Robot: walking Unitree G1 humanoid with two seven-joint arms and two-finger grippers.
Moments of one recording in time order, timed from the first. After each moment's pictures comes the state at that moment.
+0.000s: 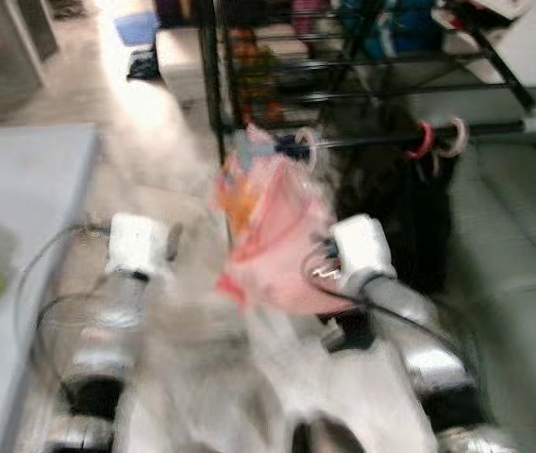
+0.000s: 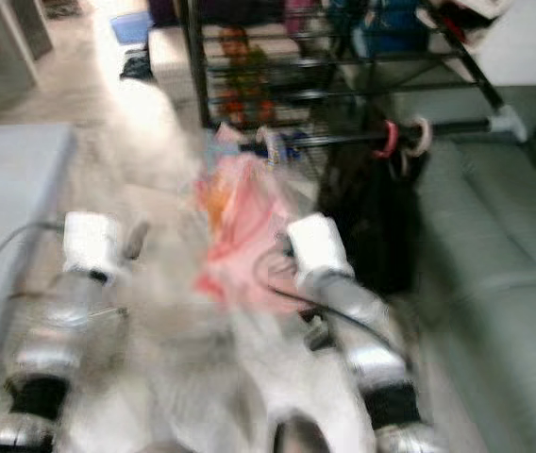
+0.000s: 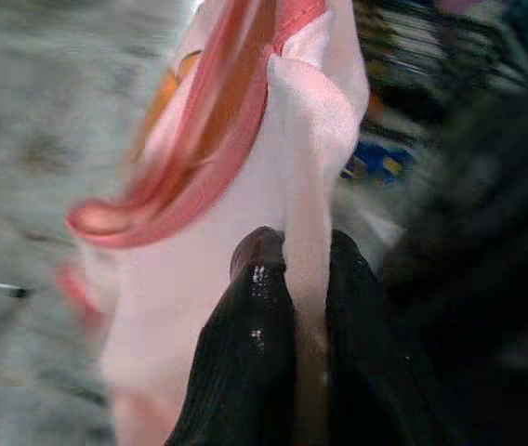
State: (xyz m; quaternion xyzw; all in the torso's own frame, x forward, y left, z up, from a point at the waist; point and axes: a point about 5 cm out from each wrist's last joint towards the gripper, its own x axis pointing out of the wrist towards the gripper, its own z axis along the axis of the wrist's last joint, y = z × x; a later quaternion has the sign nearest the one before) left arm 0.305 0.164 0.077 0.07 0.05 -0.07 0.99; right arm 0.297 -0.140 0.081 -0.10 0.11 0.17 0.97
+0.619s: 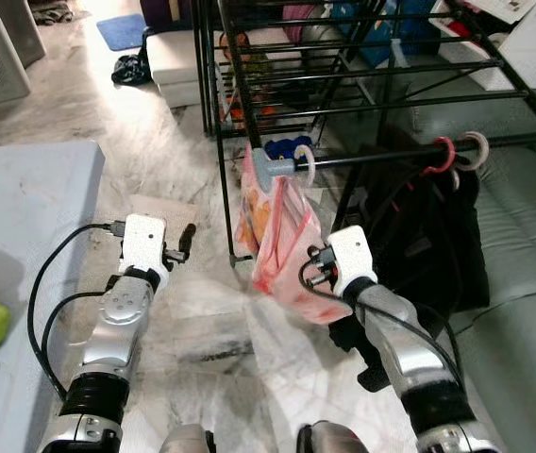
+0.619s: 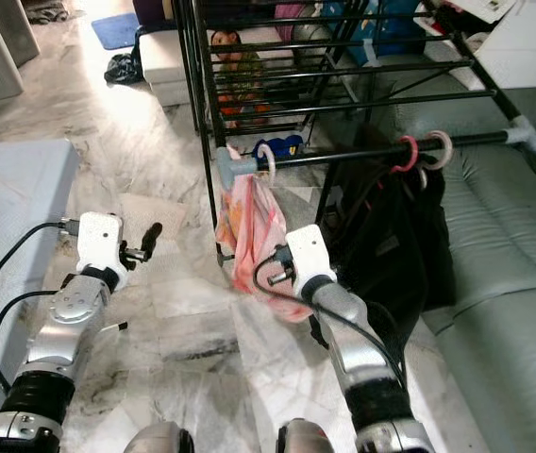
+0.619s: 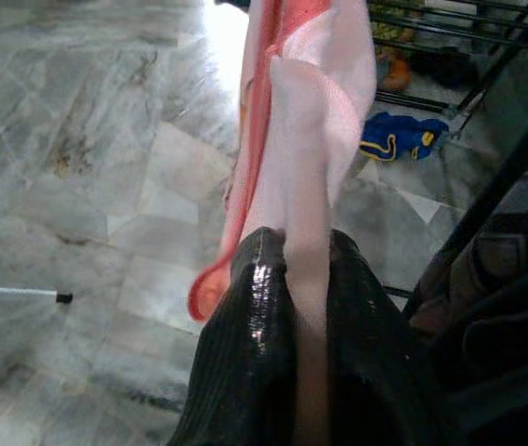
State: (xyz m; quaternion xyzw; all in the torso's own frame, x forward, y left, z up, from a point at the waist) left arm 0.306 0.175 0.079 0.08 0.05 -0.06 0.99; right arm 0.302 -0.122 0.072 -0.07 0.14 0.19 0.97
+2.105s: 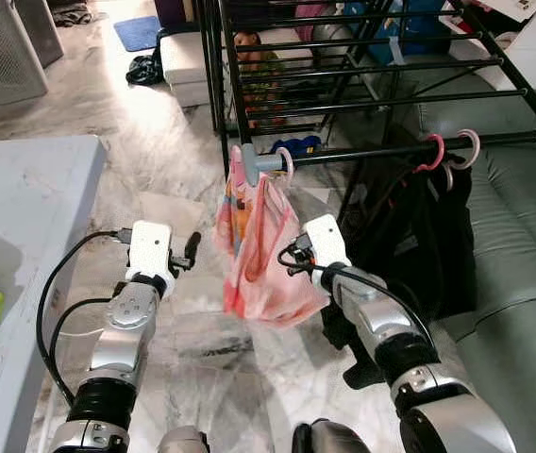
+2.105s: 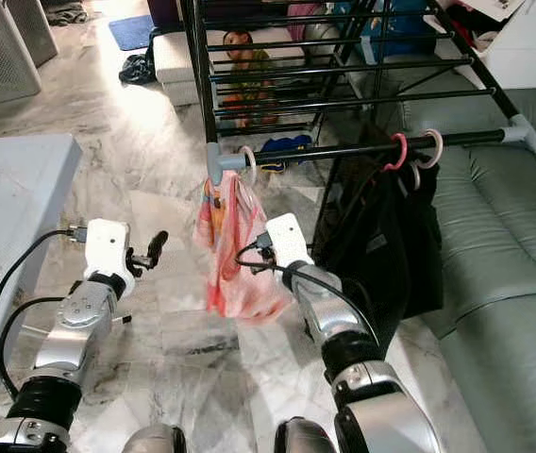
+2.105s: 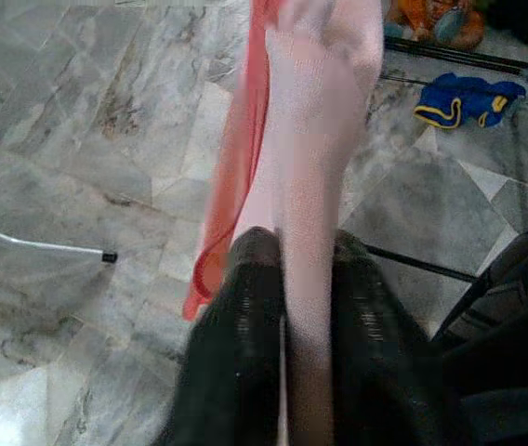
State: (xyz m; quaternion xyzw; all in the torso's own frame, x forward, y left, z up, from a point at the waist) left arm 0.303 0.171 0.072 0.07 0.08 -0.05 0.99; right arm 0.328 -0.097 0.056 -0.06 0.19 0.22 0.95
